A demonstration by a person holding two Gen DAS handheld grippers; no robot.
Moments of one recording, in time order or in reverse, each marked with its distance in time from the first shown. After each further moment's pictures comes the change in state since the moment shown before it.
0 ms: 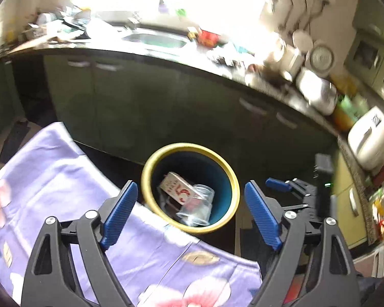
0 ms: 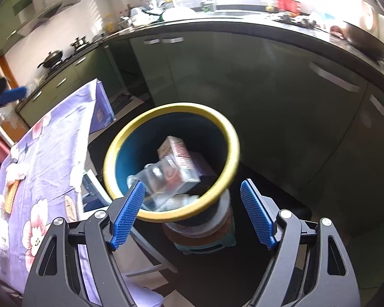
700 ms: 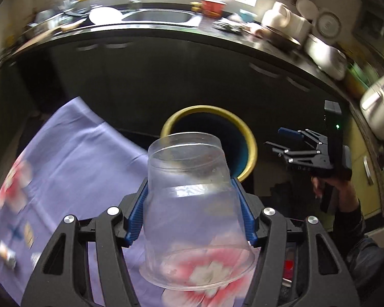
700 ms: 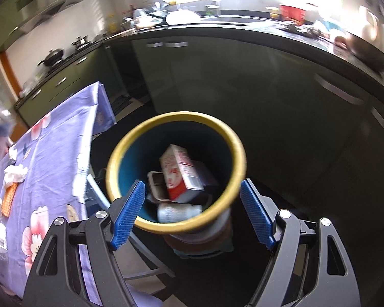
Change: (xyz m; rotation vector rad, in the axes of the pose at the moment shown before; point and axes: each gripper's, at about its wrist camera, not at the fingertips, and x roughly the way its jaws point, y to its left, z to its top) left arm 0.014 -0.013 -0.022 0.115 0.194 0.072; right arm -0.003 0.000 0.010 -0.002 -0.026 -0.029
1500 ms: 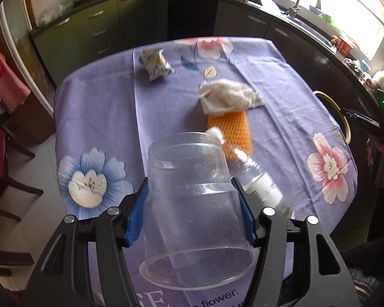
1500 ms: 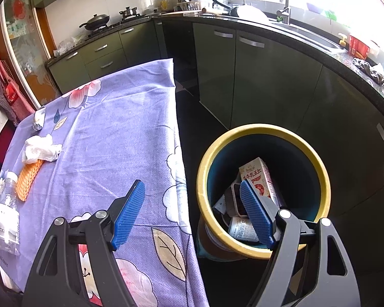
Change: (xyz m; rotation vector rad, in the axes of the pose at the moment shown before) left arm -0.194 0.133 -0.306 -0.587 -0.006 0.441; right arm 0.029 0.158 0.015 -0.255 0.064 0.131
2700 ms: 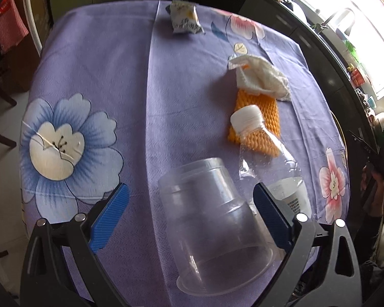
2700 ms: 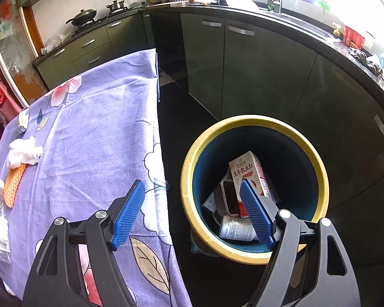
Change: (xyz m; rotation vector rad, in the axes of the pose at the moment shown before) left arm 0.074 0.051 -0.028 -0.258 0.146 -0.140; right arm 0.027 -0.008 0.005 0.031 0.055 -0.053
